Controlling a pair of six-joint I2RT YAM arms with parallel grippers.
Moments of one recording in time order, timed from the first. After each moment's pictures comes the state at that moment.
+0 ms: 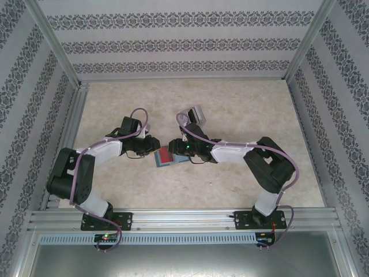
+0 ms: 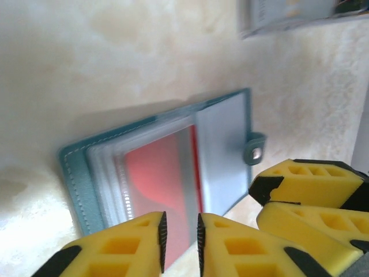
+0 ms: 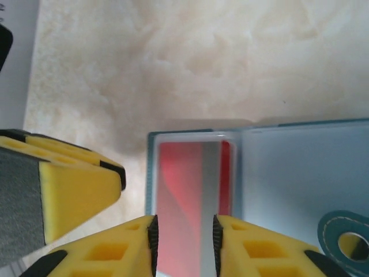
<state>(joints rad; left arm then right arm) -0.26 1.53 0.79 -0.22 0.57 -0.64 0.75 1.75 0.92 0.13 -0.26 0.83</state>
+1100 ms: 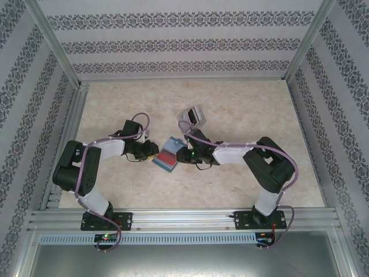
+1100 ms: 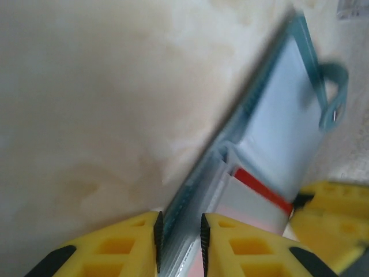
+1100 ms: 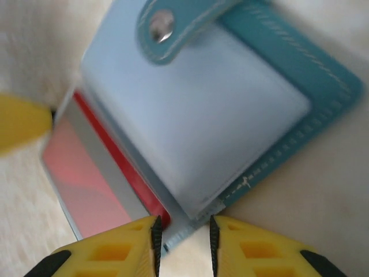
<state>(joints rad) -0.24 1.64 0.76 -0.23 0.55 -0.62 0.72 1.79 0.89 -0.01 -0.27 0.77</state>
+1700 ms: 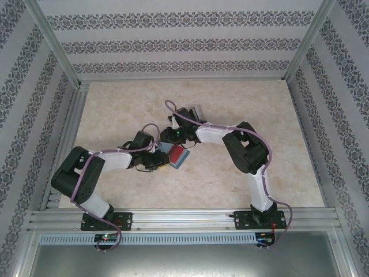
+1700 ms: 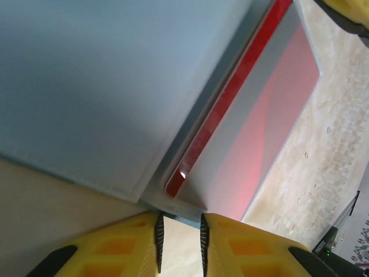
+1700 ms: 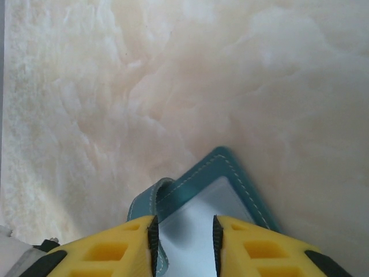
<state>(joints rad) -0.45 1.60 0.63 -0.02 0.52 -0.82 0.67 2.12 1.38 -0.12 -0.44 0.69</state>
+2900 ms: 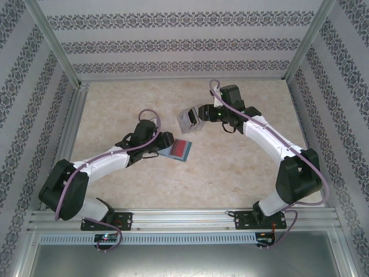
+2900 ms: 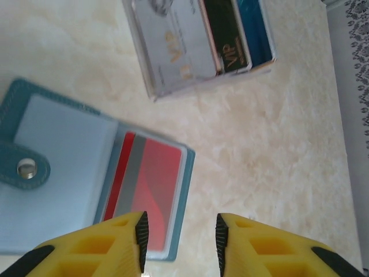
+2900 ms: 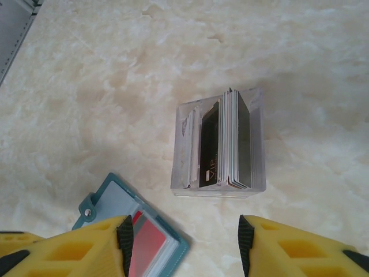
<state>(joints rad) -0.53 1.43 0.78 0.00 0.16 -0.80 0.38 1.55 1.24 -0.41 -0.24 0.31</state>
